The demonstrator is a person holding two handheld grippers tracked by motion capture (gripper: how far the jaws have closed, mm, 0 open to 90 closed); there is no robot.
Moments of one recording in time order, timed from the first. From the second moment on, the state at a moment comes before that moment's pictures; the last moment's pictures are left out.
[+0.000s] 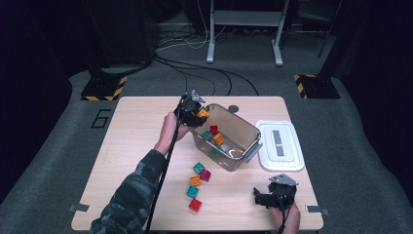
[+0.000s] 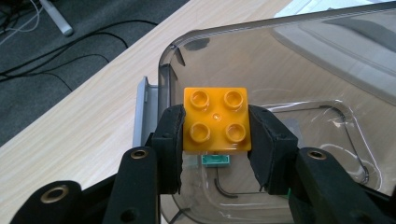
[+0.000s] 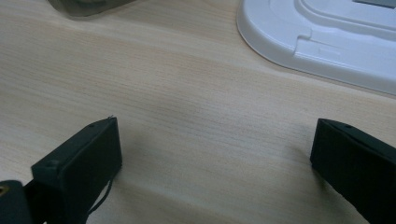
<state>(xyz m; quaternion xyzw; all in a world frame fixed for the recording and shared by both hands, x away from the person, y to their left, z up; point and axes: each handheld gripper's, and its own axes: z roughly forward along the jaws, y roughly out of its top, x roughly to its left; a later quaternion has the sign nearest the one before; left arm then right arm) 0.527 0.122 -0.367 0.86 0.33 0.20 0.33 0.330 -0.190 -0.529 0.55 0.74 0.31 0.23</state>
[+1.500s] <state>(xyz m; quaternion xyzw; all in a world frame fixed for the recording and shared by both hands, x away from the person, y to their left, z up) 0.430 0.186 -0.412 0.84 0.37 0.18 0.35 0.330 -0.190 -0.529 0.55 0.74 0.31 0.23</state>
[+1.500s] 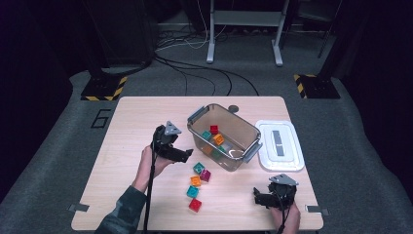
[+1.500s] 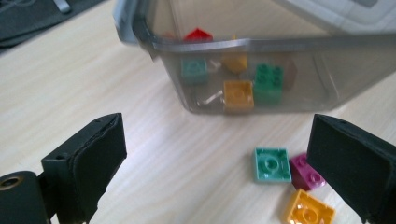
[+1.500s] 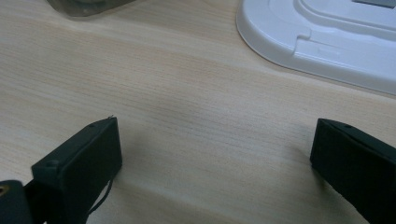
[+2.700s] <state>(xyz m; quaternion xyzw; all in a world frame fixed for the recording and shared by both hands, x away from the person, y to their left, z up) 0.403 0.166 -0.505 0.88 0.36 0.09 0.30 0.330 -0.190 -0.529 0.55 0.74 0.31 0.23</state>
